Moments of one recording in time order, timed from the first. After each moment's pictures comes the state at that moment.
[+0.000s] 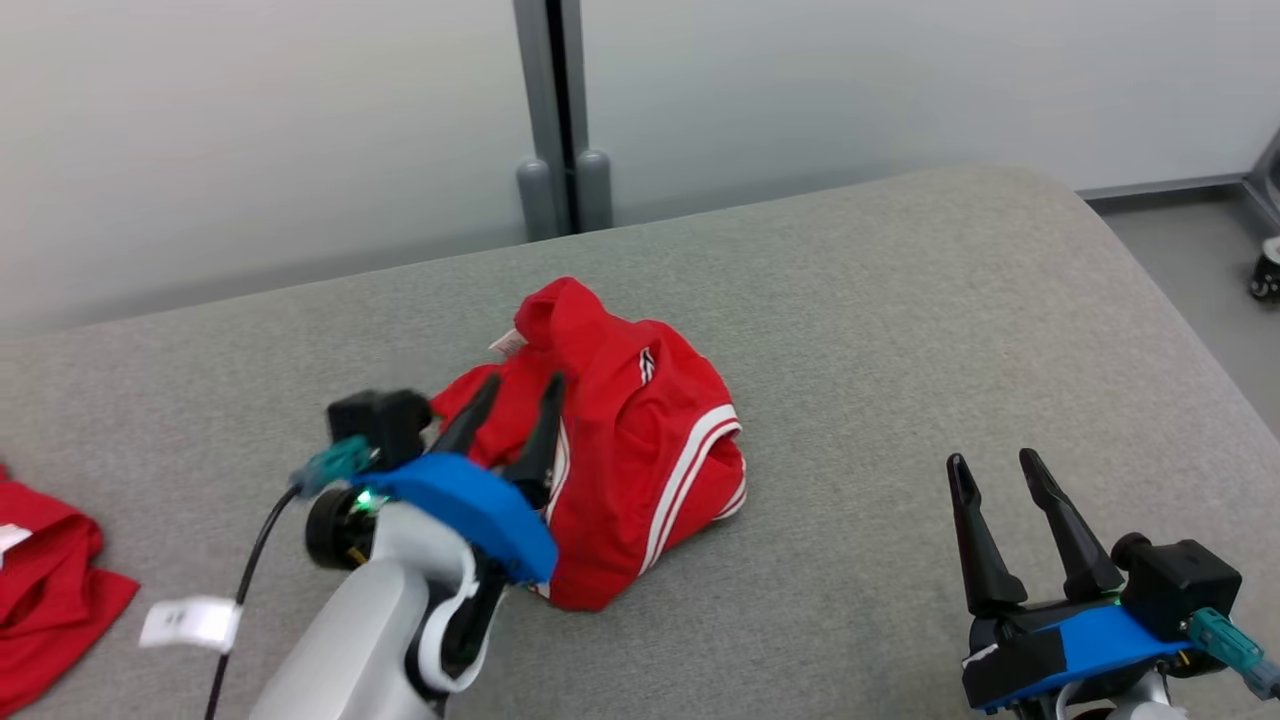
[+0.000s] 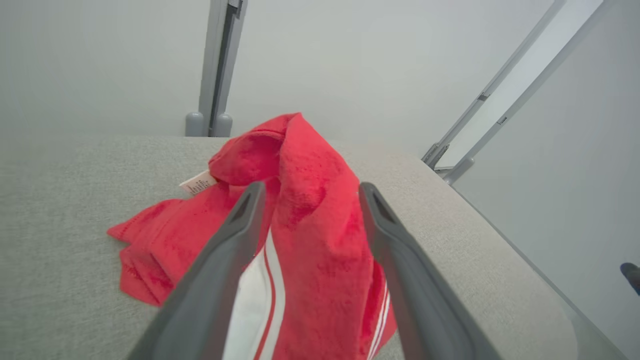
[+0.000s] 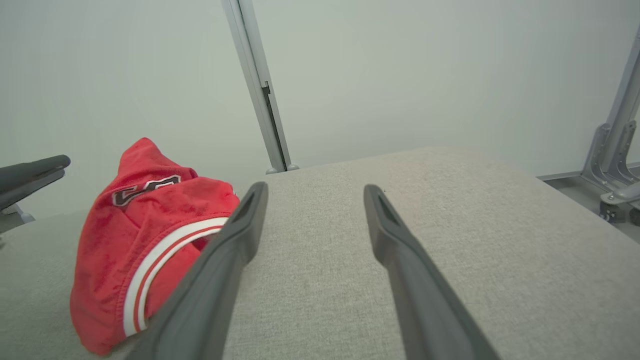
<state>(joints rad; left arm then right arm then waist) -0.42 0.15 -0.51 0.41 -0.75 0.01 0.04 -0.04 -0.05 0.03 0.10 0.24 0.13 -0.15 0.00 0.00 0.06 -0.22</state>
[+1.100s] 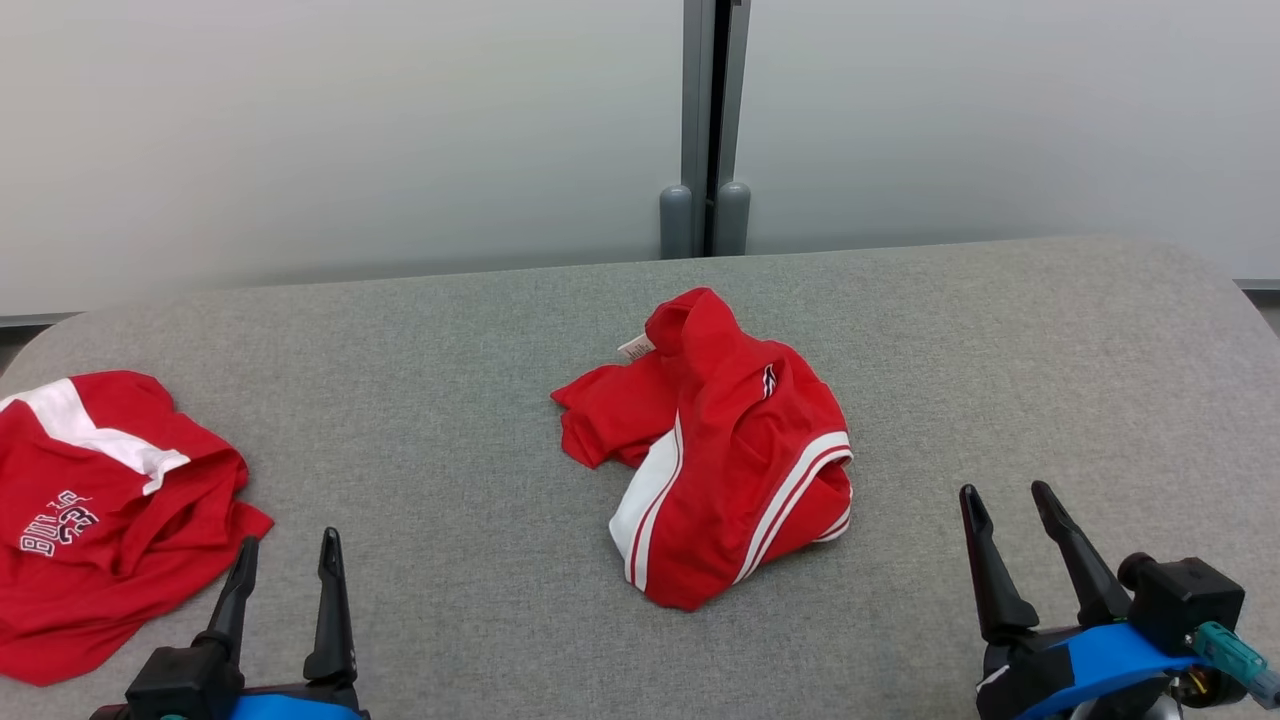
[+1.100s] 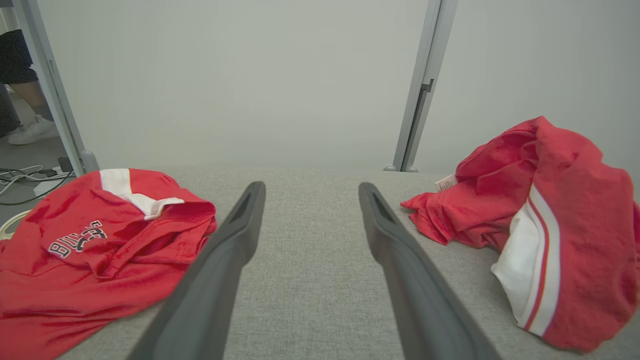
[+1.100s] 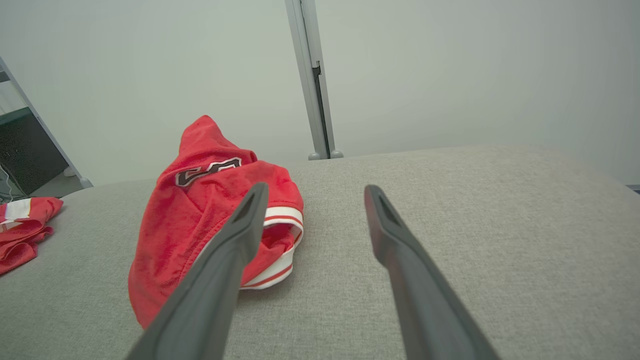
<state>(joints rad) 0.06 0.24 -0.17 0.17 -0.36 0.04 -0.26 0.00 -0.05 0.00 0.10 0.22 0.13 -0.10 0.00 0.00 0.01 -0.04</state>
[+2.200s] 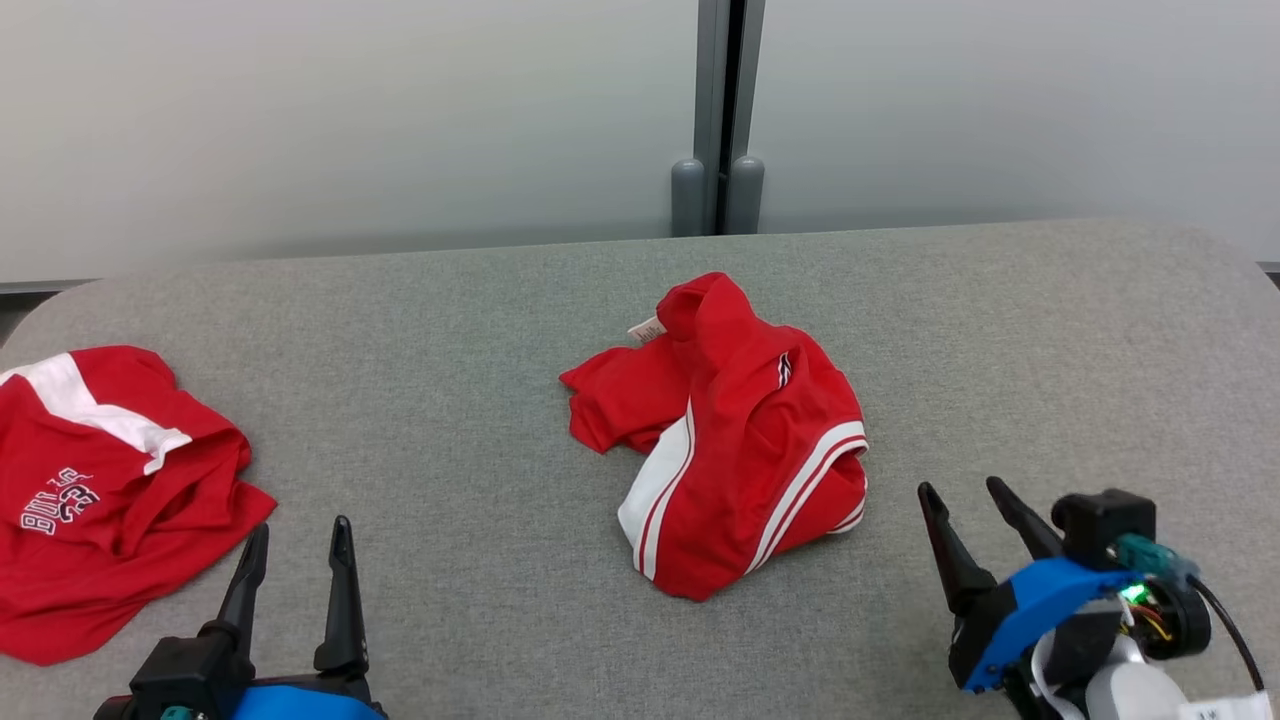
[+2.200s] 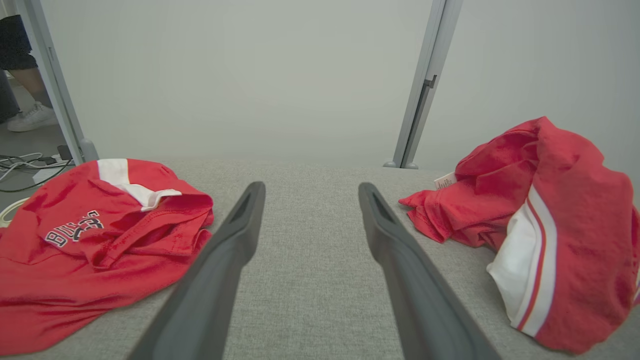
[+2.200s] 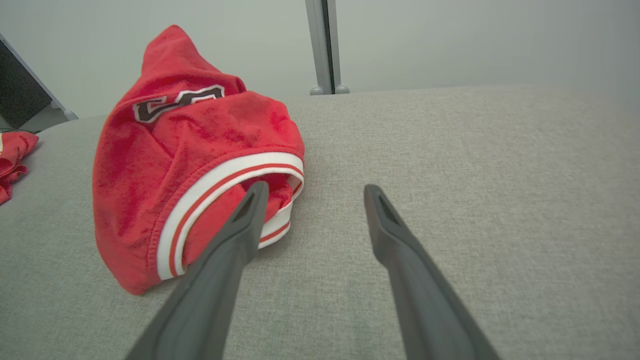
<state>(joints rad) 0.08 0.25 -0.19 0.09 -0.38 0.09 -0.22 -0.10 -0.05 0.00 0.21 0.19 0.13 0.08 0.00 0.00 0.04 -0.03</state>
